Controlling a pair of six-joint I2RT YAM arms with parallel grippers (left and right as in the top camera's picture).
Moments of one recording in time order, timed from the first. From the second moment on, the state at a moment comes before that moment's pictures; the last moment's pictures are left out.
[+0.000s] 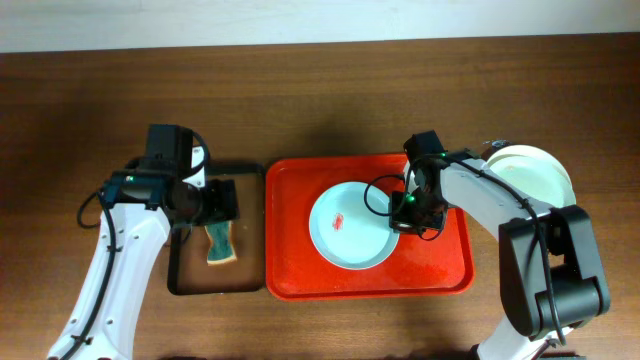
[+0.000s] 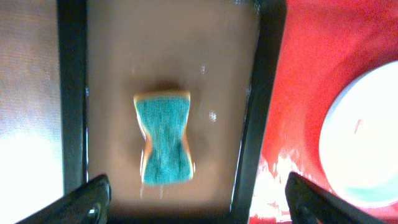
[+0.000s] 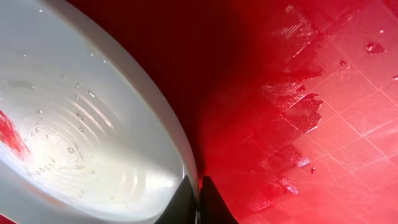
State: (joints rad) left arm -0.06 1.41 1.16 -1.04 0.09 -0.22; right arm 0.23 1.84 1.09 -0.84 -0.29 0.35
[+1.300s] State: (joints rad) left arm -0.05 1.66 0.93 -0.79 0.05 -0.24; right arm 0.25 1.84 1.09 -0.81 -0.29 0.37
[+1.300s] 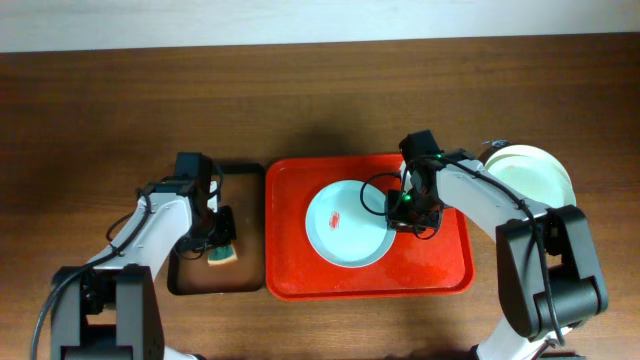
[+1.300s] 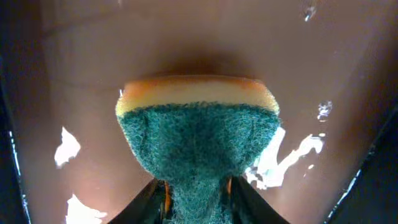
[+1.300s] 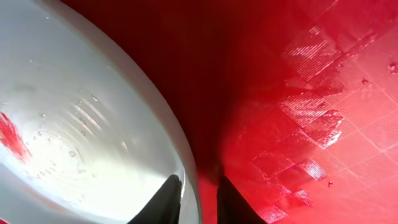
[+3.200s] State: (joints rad) left arm -0.11 1.67 0.92 -0.77 -0.05 -0.24; right arm 0.26 1.83 1.08 -0.69 -0.29 0.38
